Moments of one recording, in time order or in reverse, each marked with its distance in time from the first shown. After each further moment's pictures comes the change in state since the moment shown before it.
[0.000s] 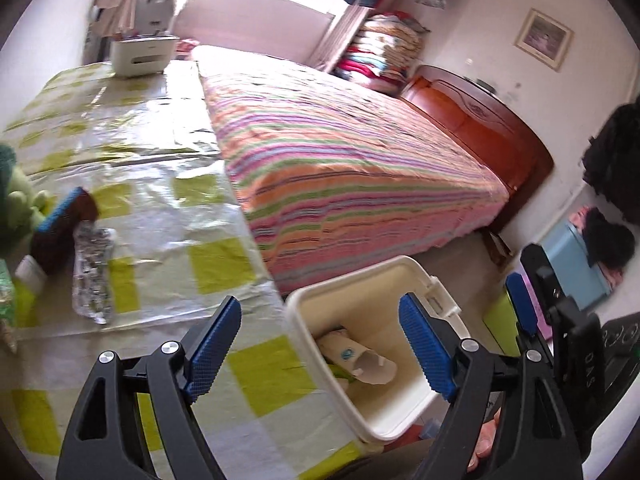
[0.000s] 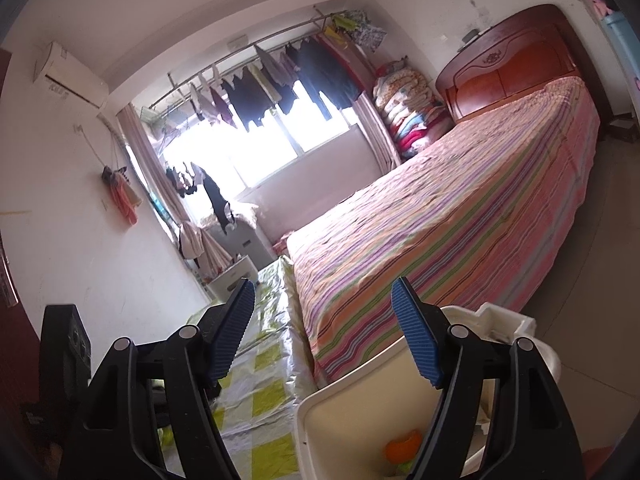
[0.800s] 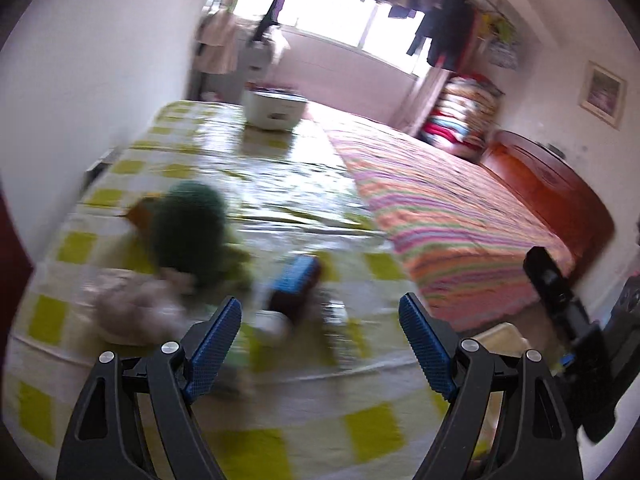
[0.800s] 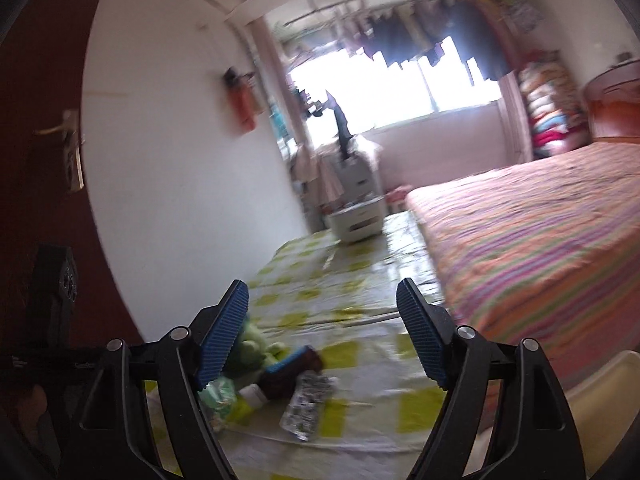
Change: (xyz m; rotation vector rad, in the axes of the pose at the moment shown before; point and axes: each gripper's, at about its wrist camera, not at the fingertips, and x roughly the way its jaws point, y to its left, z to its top) left arm -0.121 0.153 0.013 -0.120 -0.213 0.277; right arm 0.101 0.189 -0.046 -0.323 0.229 0.403
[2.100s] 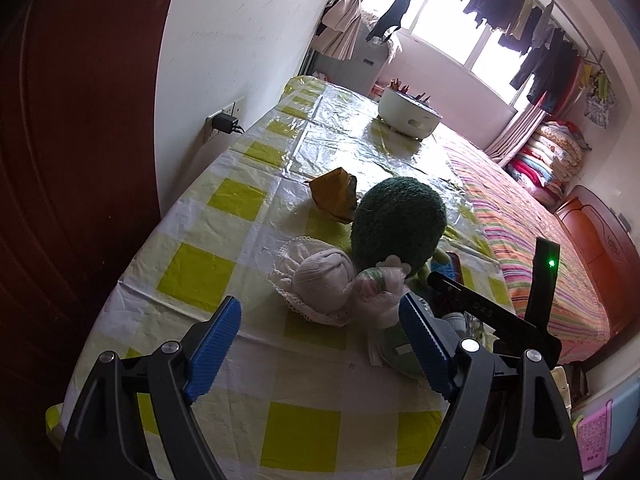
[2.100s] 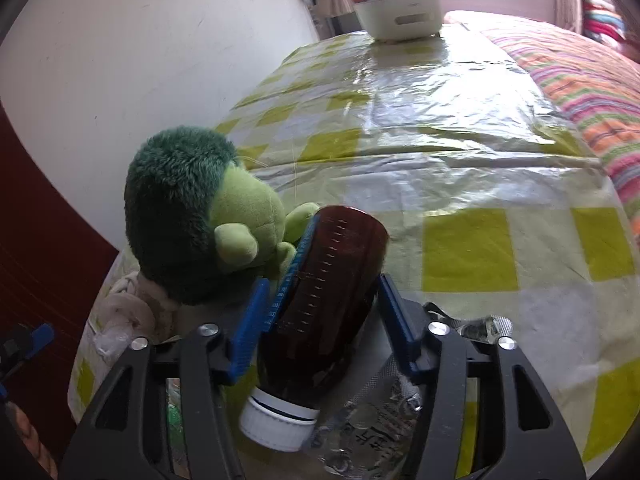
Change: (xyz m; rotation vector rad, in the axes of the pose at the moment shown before) left arm -0.038 0.145 -0.016 -0.260 0.037 0.221; right arm 0.232 0.038 -0.094 0.025 0.705 0.018
